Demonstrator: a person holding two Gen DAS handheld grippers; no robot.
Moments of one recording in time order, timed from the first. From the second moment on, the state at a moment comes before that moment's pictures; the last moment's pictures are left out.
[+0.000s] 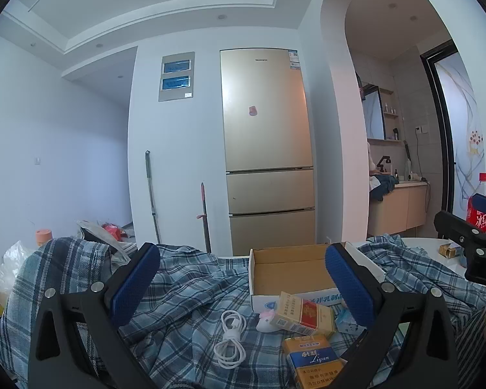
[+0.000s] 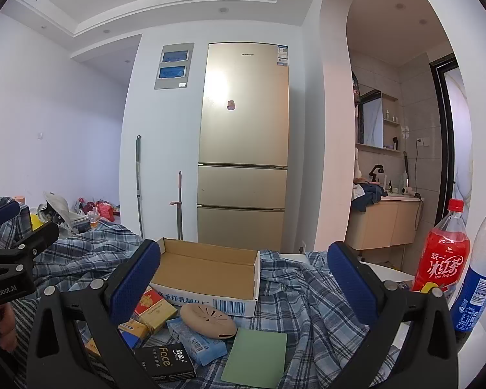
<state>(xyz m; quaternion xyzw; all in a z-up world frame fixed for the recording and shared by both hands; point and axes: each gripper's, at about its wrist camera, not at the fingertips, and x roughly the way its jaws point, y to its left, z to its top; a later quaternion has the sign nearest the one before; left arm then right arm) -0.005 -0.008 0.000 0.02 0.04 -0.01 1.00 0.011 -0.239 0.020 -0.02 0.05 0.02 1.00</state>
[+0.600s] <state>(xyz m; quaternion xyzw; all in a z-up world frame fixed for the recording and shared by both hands) 0.006 -0.003 -0.003 0.01 0.07 -0.01 1.00 0.015 -0.239 0.016 -0.02 0.06 0.04 1.00</state>
